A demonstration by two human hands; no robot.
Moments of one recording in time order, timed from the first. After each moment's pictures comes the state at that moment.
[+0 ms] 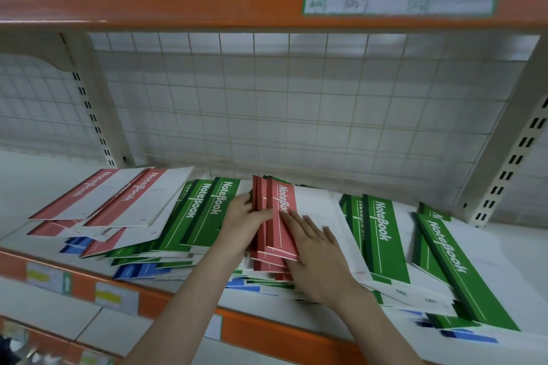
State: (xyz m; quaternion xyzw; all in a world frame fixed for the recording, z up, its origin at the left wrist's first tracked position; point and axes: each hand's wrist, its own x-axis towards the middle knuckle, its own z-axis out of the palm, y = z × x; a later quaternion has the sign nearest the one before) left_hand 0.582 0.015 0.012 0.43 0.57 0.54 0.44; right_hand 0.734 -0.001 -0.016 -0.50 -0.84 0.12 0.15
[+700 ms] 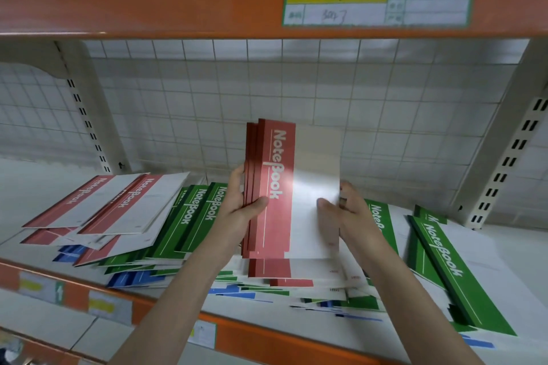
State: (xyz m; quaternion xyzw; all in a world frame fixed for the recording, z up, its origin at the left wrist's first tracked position) left_hand 0.577 0.009 0.032 0.53 0.42 0.59 0.44; right_hand 0.777 0.035 0.027 -0.46 -0.58 0.47 0.49
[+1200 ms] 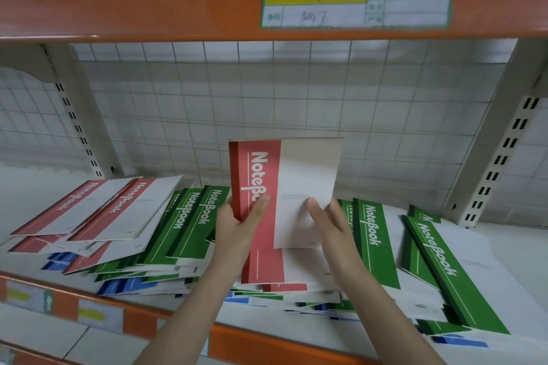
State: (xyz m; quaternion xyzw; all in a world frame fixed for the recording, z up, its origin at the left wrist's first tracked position) left_hand 0.605 0.005 0.018 0.46 0.47 0.67 0.35; right_hand 0.755 0.014 0.009 -0.39 -0.56 0.49 0.54
